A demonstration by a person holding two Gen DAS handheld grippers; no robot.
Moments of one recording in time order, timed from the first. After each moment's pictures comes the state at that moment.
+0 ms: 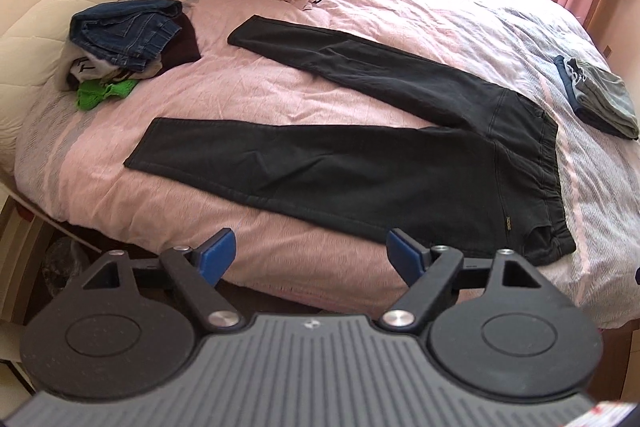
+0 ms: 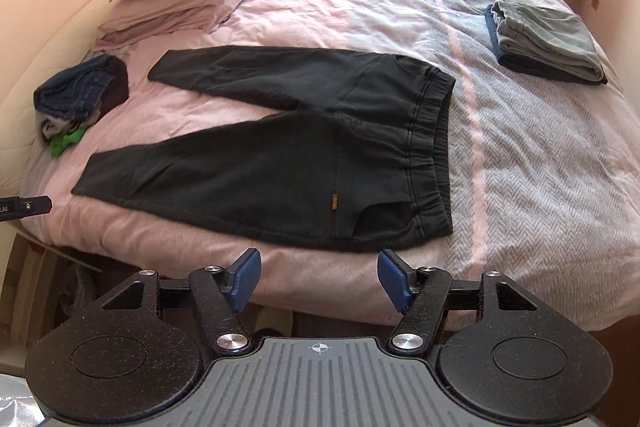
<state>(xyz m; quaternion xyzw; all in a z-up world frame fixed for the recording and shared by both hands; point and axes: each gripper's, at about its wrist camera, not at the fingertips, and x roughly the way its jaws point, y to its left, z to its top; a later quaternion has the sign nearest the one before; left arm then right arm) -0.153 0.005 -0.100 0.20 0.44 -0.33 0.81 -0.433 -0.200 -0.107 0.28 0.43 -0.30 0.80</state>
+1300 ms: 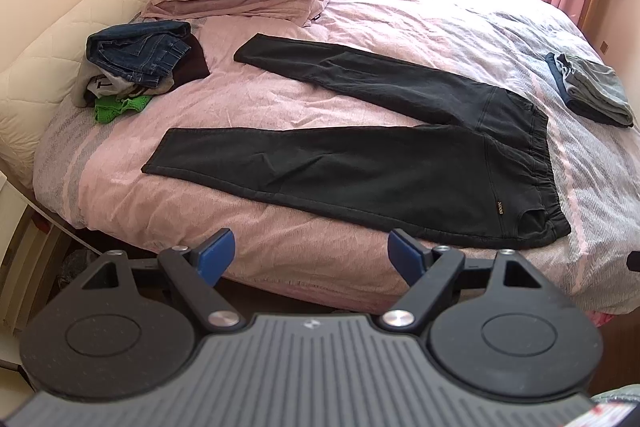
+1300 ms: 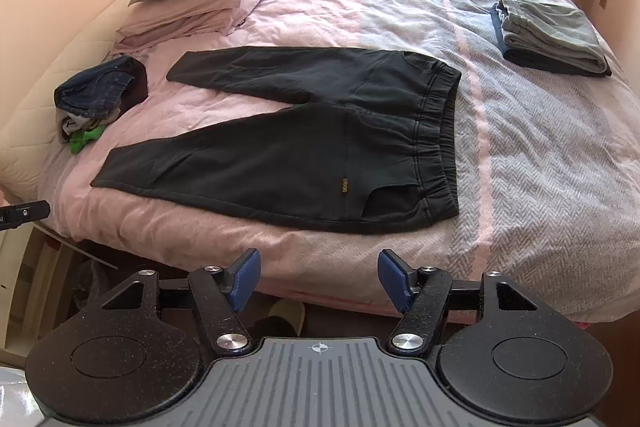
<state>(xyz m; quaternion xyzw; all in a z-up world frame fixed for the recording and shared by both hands) -0.198 0.035 -0.082 0.21 0.41 -0.34 0.82 -0.465 -0.179 -0.108 0.29 0.42 -0.28 0.81</state>
